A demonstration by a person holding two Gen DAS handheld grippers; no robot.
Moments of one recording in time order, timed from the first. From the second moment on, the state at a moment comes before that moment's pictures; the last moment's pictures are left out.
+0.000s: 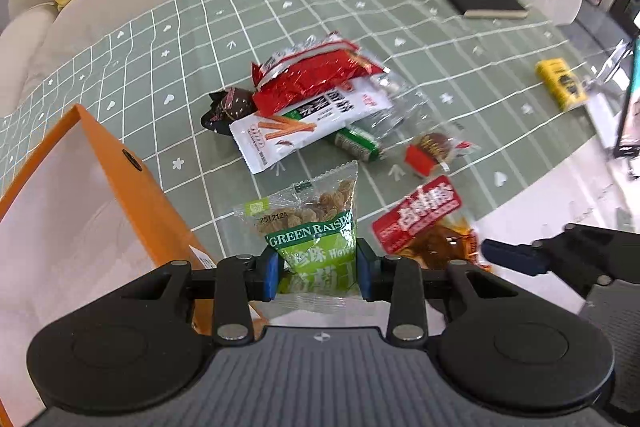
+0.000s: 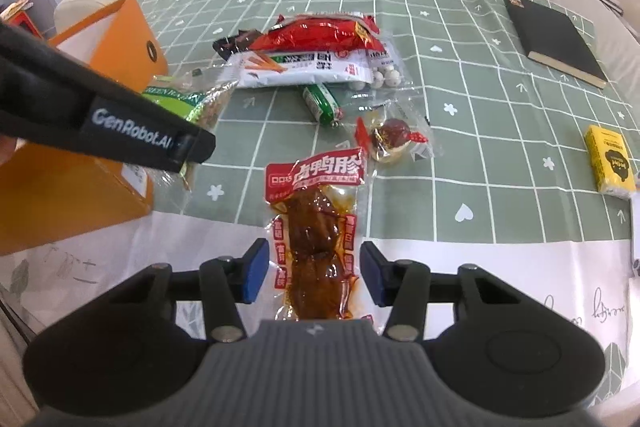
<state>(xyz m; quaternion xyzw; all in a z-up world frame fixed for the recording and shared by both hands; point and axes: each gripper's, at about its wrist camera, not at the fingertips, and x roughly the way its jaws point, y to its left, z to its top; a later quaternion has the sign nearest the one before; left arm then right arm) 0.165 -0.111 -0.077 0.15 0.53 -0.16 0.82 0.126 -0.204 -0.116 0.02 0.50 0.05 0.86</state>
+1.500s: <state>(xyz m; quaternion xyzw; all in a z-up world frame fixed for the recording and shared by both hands) 0.132 0.091 0.013 -0.03 0.43 -0.01 0.90 0.169 -0.060 0.017 0.01 0.36 0.24 0.90</state>
